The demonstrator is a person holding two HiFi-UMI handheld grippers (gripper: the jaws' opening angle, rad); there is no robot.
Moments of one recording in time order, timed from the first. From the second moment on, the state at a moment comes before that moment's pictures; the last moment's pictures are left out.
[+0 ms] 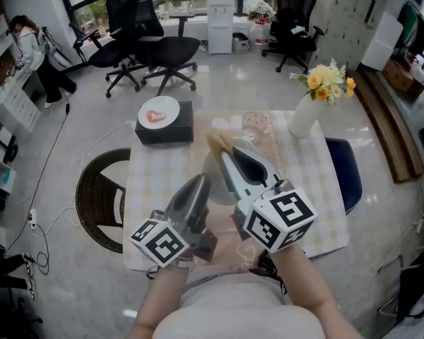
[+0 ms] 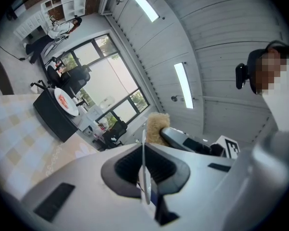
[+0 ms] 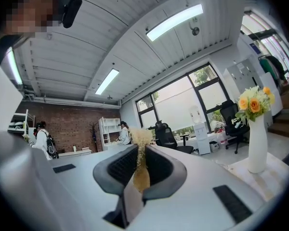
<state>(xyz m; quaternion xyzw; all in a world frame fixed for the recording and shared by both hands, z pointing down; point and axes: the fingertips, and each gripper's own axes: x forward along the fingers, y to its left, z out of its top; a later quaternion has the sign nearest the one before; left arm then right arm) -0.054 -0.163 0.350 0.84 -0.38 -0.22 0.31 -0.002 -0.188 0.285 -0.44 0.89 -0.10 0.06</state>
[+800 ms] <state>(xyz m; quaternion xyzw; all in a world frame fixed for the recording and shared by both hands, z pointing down) -0.053 -0.162 0.349 0.85 -0.38 -0.22 0.31 0.029 -0.204 0.293 -0.49 0.87 -0.10 0.06</state>
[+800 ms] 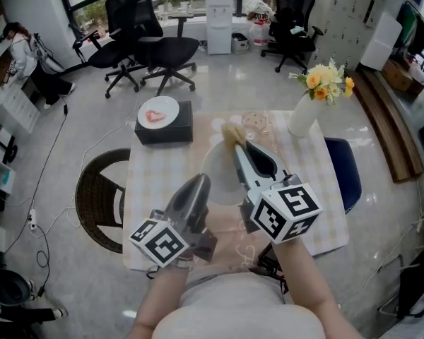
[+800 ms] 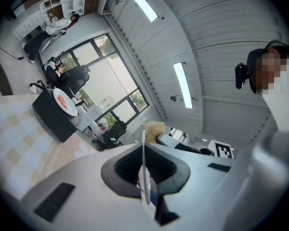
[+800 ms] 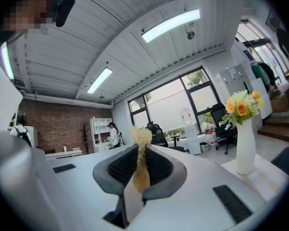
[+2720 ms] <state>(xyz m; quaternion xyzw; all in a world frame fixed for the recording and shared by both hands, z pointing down) -0.042 -0.159 0.349 0.85 -0.38 -0.21 0.30 -0.004 -0.166 0.298 -0.43 0.89 -0.13 0.08</state>
